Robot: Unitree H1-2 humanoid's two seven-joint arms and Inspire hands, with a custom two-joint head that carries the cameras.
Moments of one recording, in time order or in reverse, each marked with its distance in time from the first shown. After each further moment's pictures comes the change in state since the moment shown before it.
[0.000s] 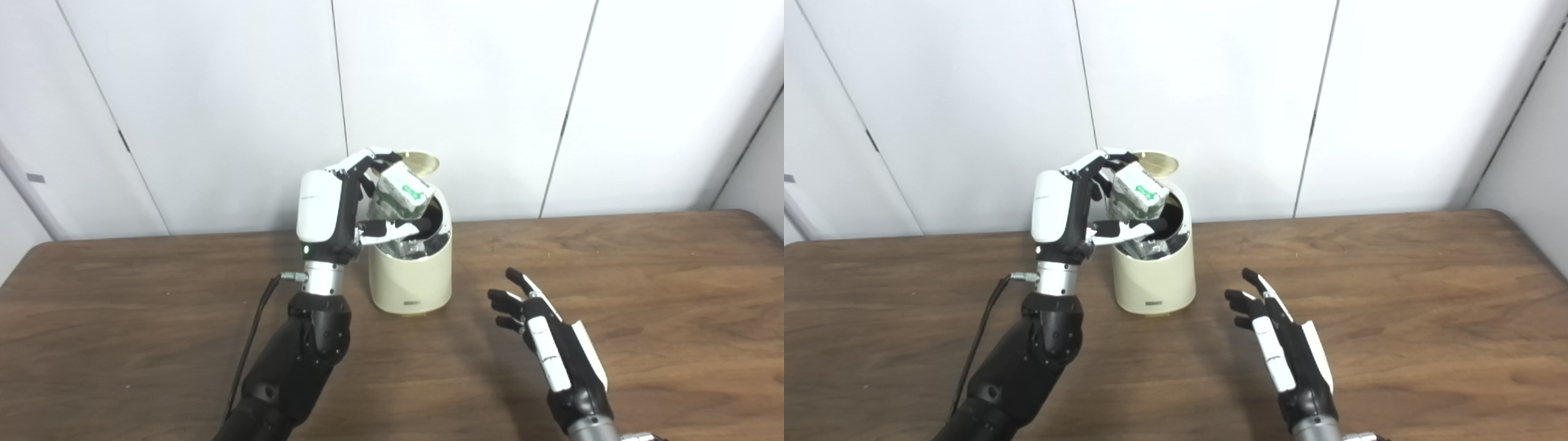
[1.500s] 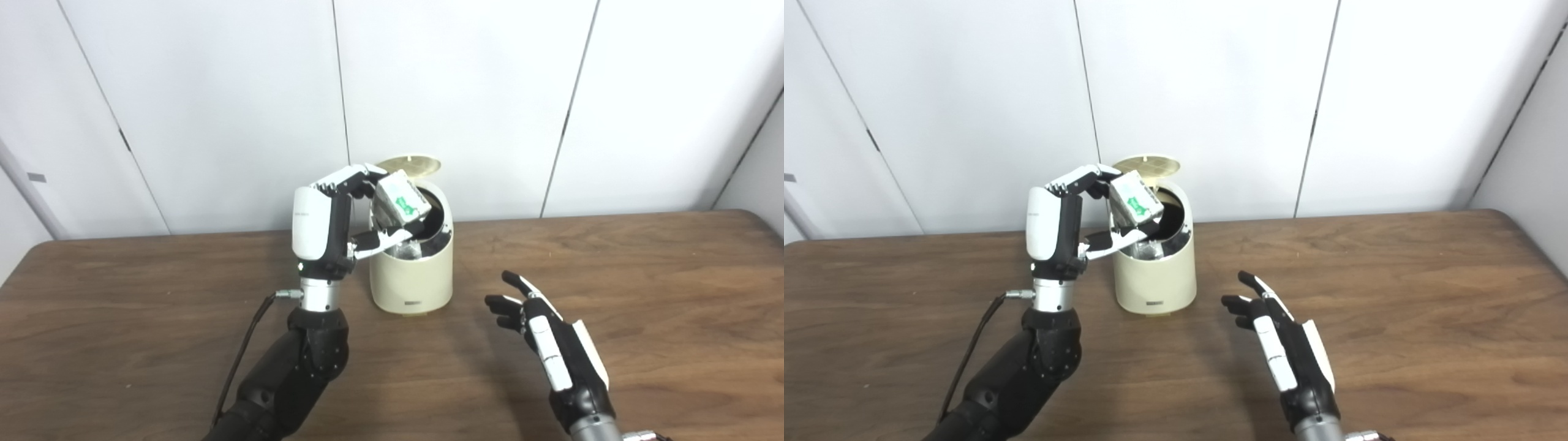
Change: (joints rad) left arm -0.007 0.056 -0.202 0.067 -0.118 -0.080 0.266; right arm -0.002 -0.010 0.000 -0.001 0.013 0.005 0.007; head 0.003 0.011
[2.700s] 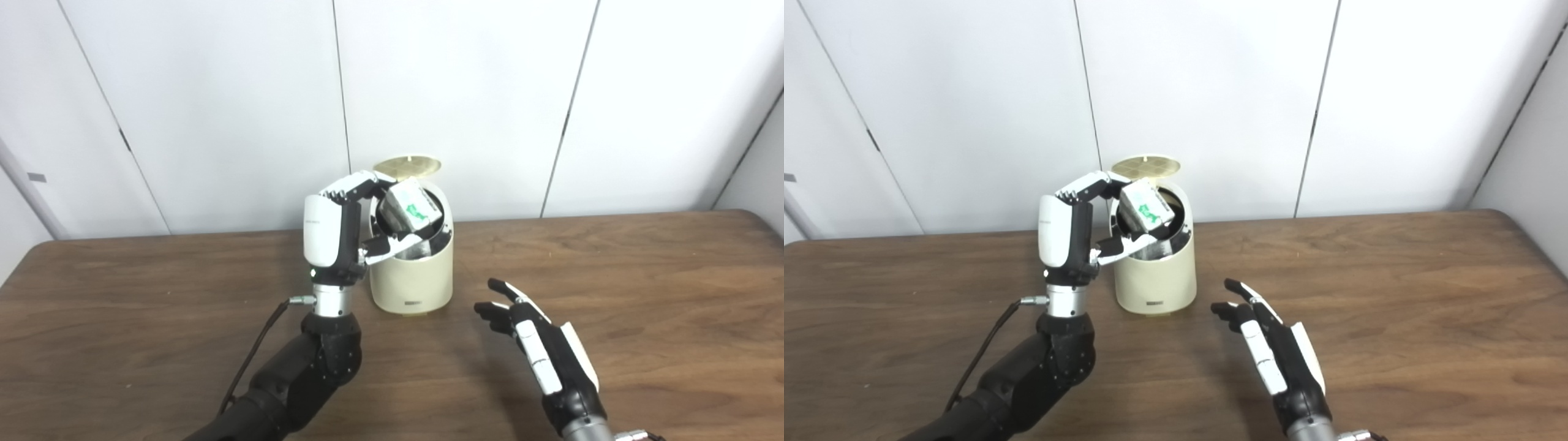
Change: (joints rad) left arm -0.076 -0.005 -0.193 0.143 -0.087 -0.005 0.167; right arm 0.000 -0.007 0.036 -0.003 -0.040 0.026 0.008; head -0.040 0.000
